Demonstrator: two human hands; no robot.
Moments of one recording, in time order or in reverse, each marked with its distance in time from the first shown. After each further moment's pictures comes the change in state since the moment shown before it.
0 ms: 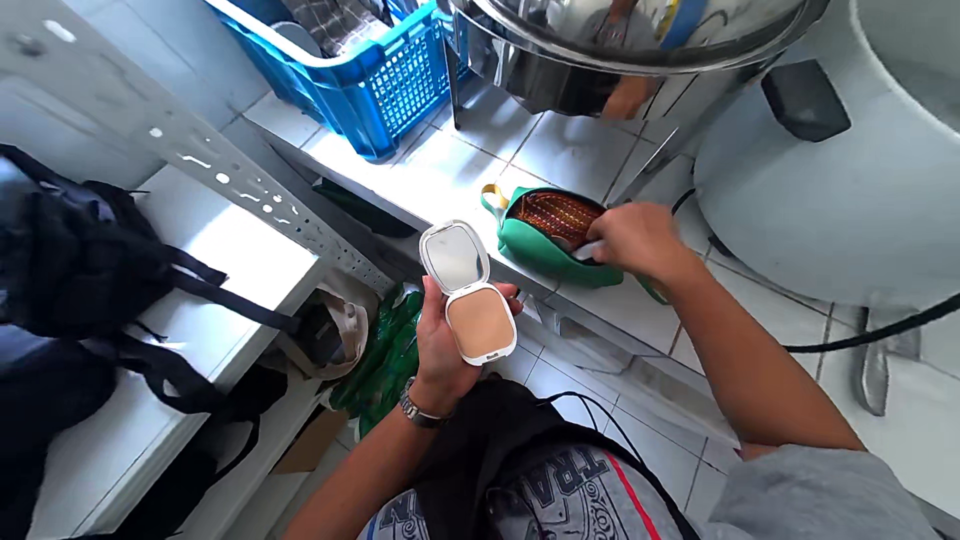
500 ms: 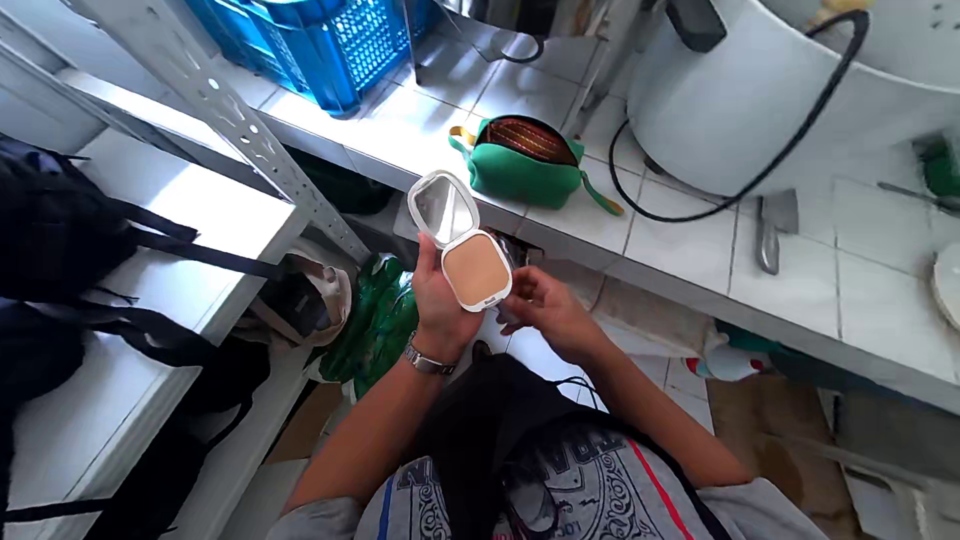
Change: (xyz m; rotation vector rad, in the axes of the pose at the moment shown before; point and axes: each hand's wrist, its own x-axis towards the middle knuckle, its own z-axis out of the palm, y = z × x) left_hand -0.079 -0.017 -0.014 -0.049 -0.135 -0.074; right_hand -0.198 -0.150 0.101 1.654 0.021 0.030
